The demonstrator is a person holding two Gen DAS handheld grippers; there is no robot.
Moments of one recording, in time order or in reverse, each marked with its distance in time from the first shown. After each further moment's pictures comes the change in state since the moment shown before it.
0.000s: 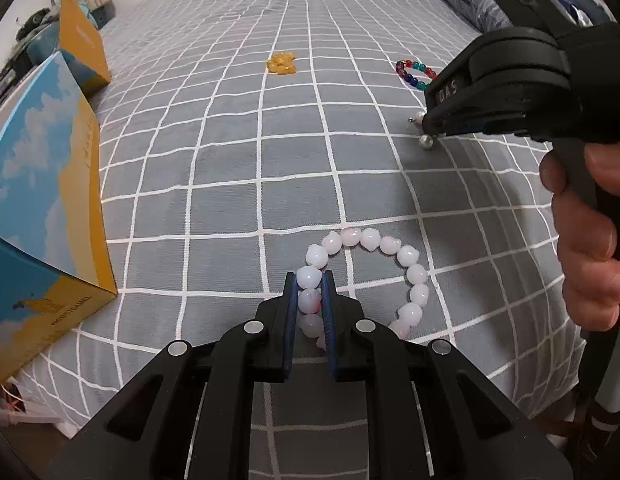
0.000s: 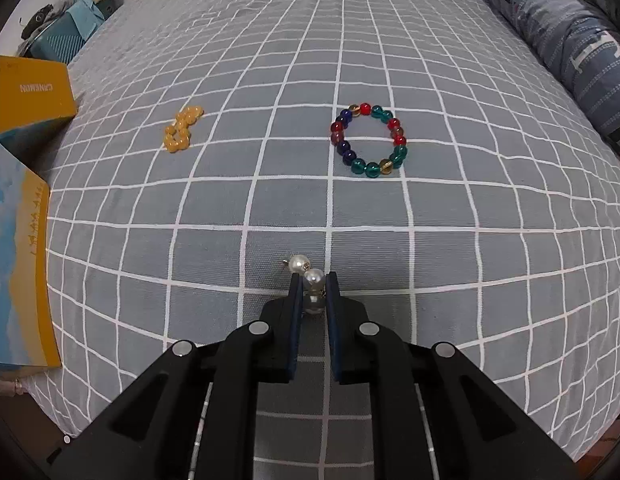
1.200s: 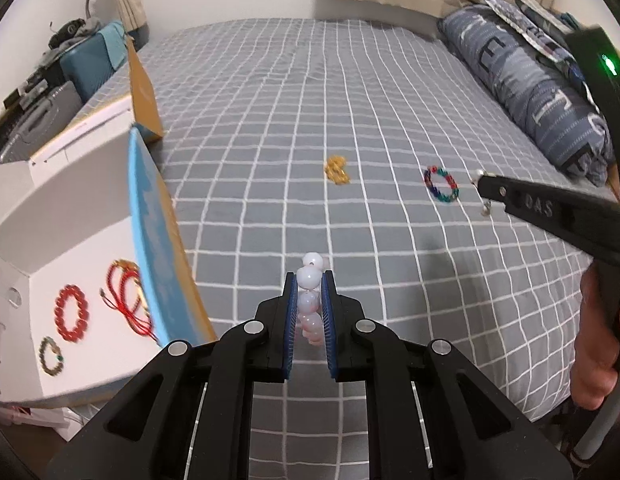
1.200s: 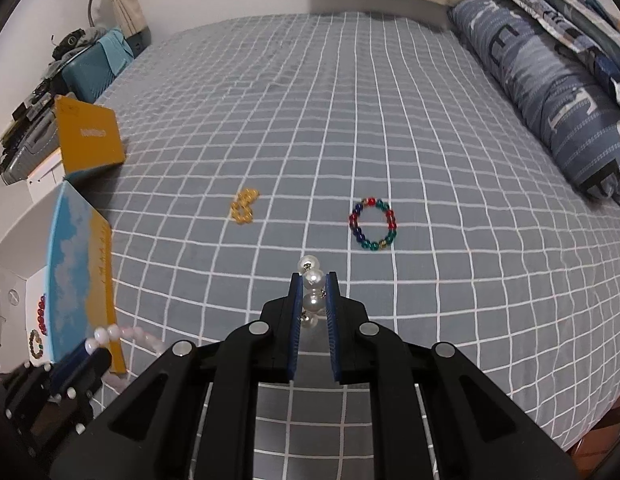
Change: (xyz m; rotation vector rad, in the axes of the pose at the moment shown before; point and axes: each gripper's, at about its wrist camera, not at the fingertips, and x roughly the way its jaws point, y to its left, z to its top) left arm -0.094 0.059 0.063 -0.084 -0.134 0.024; right arm -0.112 0.031 0.015 -0.040 -0.176 0.012
